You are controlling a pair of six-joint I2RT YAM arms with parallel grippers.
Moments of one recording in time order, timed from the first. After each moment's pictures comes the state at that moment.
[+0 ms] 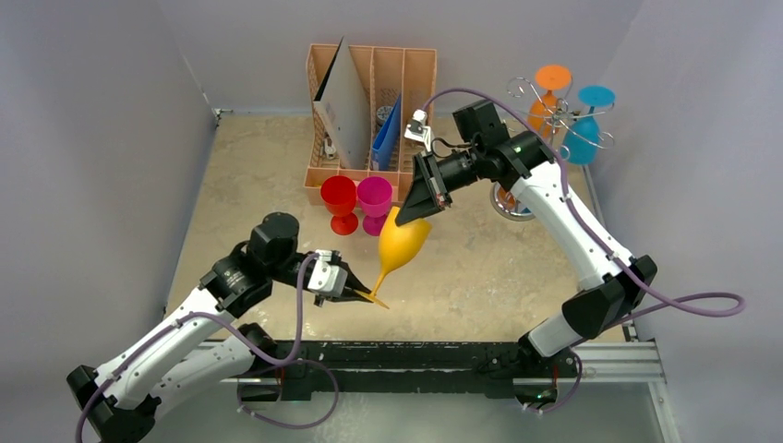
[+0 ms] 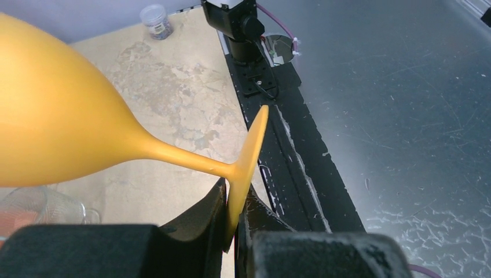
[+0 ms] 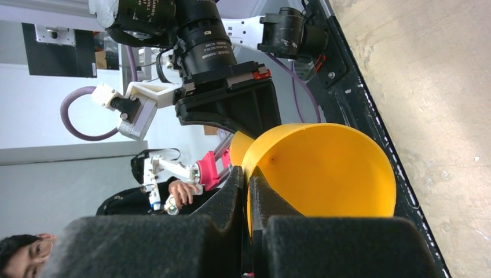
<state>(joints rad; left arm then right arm) -0.73 0.77 0.78 -0.43 1.01 0.50 0.56 1.55 1.73 -1.04 -1.12 0.42</state>
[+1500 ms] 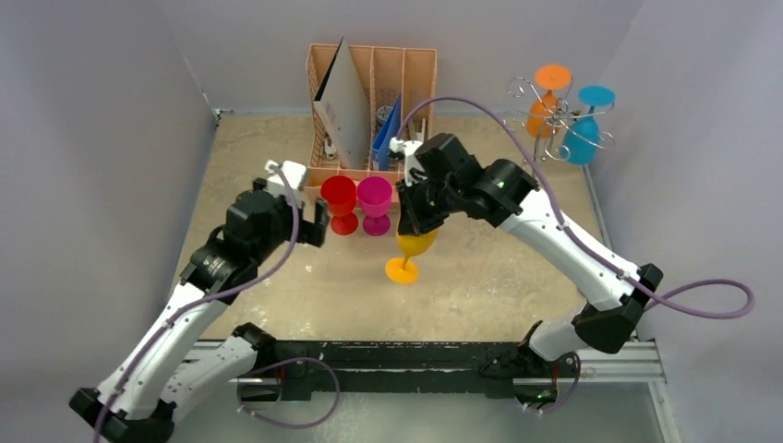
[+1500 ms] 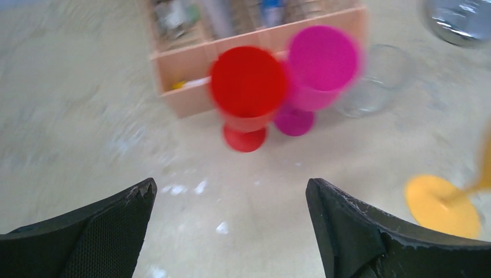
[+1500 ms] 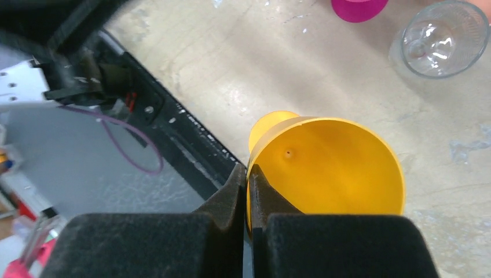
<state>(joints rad) -0.63 0.77 0.93 -0.55 -0.19 -0.06 0.82 1.46 1.71 -1.10 -0.21 0.35</state>
